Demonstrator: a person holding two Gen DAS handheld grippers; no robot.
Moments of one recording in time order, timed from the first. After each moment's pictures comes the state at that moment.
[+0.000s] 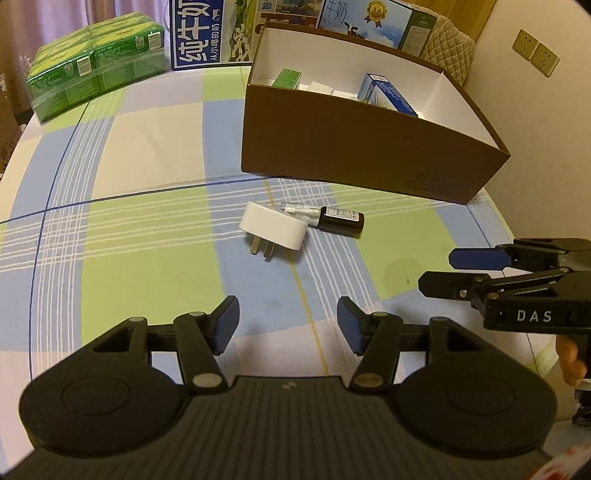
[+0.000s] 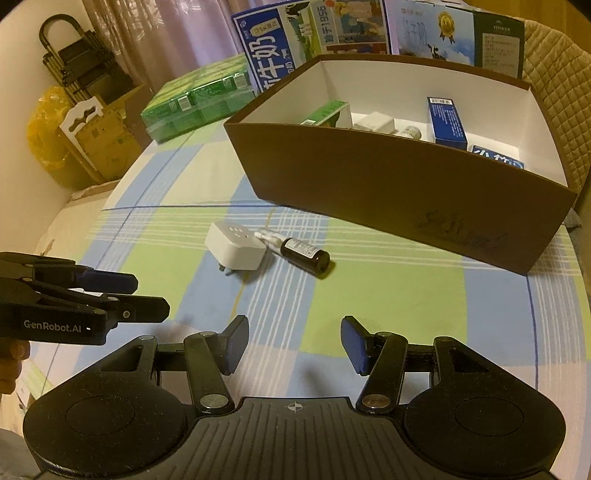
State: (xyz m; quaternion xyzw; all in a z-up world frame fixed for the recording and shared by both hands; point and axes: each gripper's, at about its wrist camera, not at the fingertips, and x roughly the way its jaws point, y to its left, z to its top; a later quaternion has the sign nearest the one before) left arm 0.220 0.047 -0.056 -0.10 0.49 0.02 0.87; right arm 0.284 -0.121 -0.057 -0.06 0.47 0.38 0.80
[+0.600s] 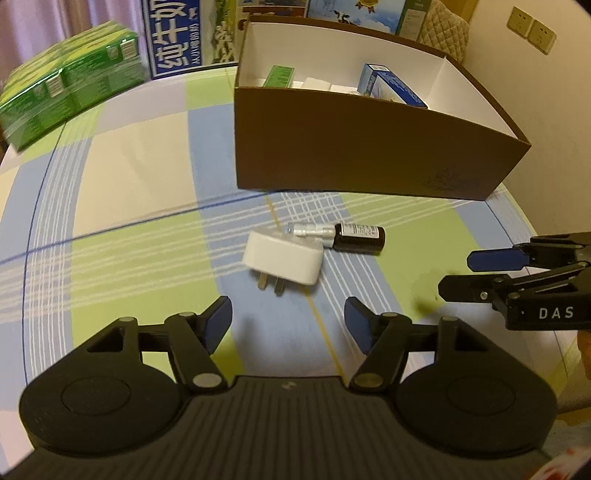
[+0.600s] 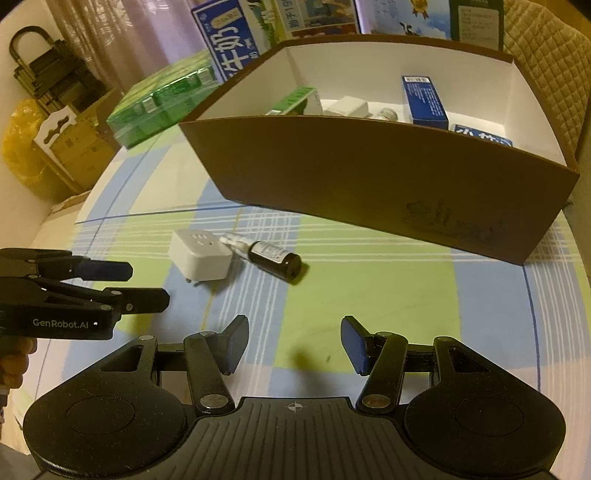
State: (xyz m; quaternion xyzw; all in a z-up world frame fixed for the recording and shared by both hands) left arm 0.265 0.056 -0.080 -0.06 0.49 0.00 0.87; right arm 0.314 -0.118 -0.075 -0.05 0.49 0.34 0.80
